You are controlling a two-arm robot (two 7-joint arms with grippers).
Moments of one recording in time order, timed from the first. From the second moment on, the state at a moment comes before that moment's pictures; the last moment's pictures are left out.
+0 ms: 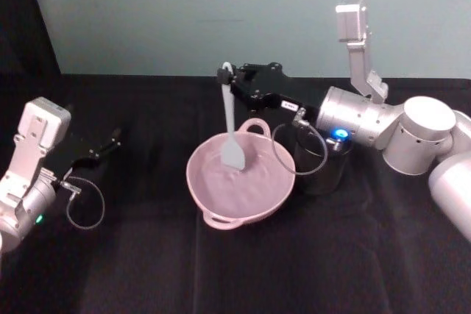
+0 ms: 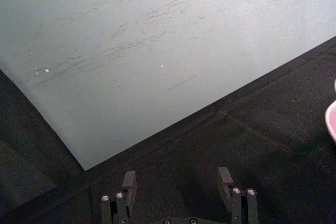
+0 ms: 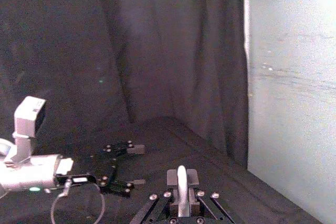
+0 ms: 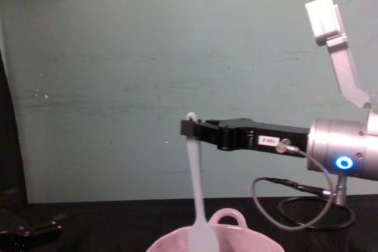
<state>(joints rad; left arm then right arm) -0.20 0.60 0.45 -1.41 -0.25 -0.12 0.03 0.71 0.29 -0.61 -1.00 0.64 -0.08 0.82</state>
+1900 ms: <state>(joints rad) -0.20 0.60 0.45 -1.41 -0.25 -0.12 0.03 0.74 0.25 -0.58 -0.91 0.66 -0.10 0.84</state>
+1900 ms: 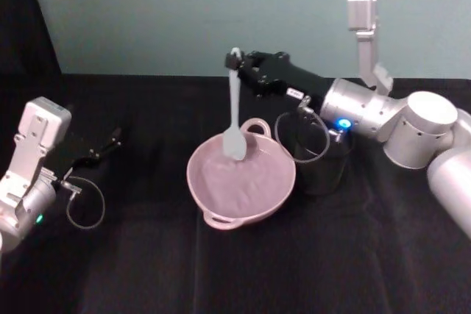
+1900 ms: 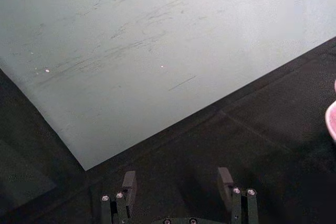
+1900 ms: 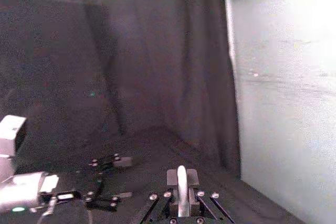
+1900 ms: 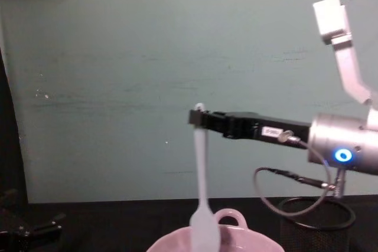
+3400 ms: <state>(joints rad) -0.20 0.60 0.45 -1.41 -0.25 -0.12 0.03 0.66 0.28 -0.61 -1.07 0.68 -0.06 0.83</state>
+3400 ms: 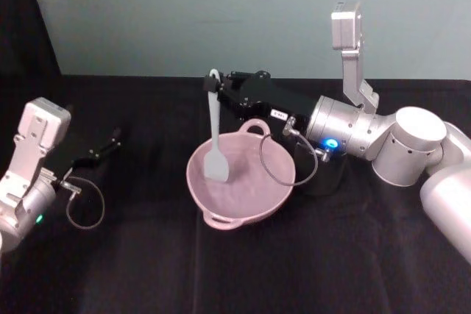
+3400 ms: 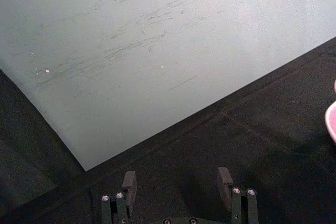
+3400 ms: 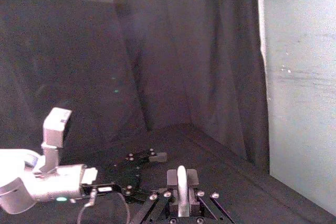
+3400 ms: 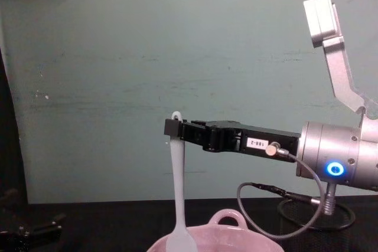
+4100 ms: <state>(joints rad) -0.20 0.60 0.45 -1.41 -0.25 -0.12 0.03 0.60 0.38 -0.55 -1.14 0.67 -0.04 0.79</state>
